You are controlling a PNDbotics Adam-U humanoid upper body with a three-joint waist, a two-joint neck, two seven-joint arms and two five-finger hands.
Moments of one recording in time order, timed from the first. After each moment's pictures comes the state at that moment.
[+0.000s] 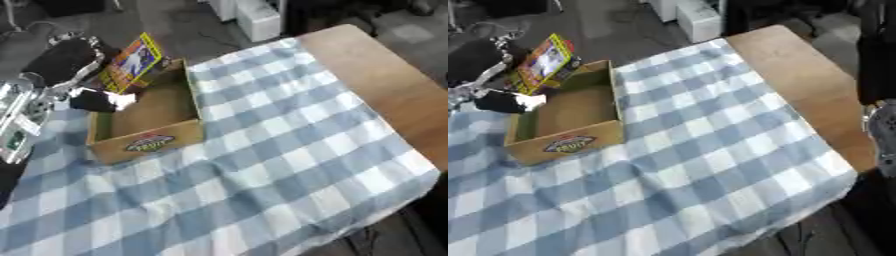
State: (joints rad) left arm -0.73 0.50 -0.29 -1.15 -1.00 -0.36 0.06; right arm -0.13 -0.63 -0.05 -1.99 -1.37 -0.51 0.49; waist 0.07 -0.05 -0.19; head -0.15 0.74
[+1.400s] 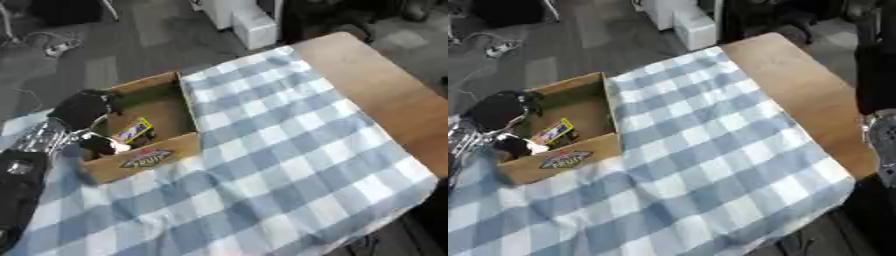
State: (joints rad) left arm -0.81 0.38 -0.17 -0.71 -1.43 -0.43 0.23; right arm -0.15 -0.63 -0.05 -1.99 -1.39 -0.49 0.50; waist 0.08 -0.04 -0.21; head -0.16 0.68
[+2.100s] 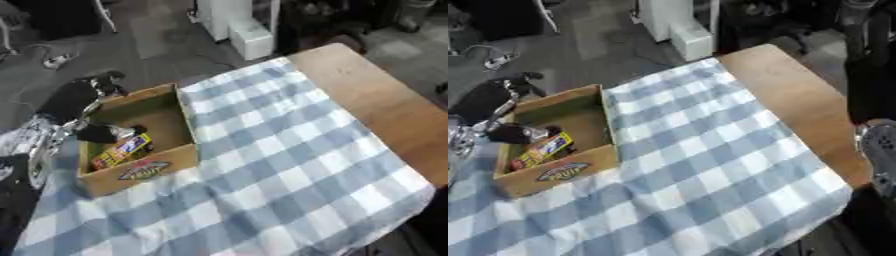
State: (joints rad) left arm -0.79 0.41 -0.18 -0.93 -1.10 -0.44 0.25; right arm -0.15 -0.63 -0.05 -1.99 -1.38 -0.49 0.50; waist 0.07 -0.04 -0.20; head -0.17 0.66
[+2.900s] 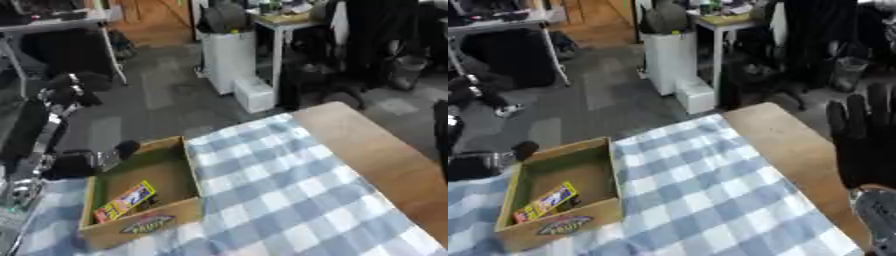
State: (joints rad) left arm -0.53 0.42 -0.19 -1.68 -0.49 -0.33 0.40; right arm -0.09 -0.62 -0.05 -1.99 -1.35 -0.52 0.52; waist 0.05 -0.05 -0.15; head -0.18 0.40
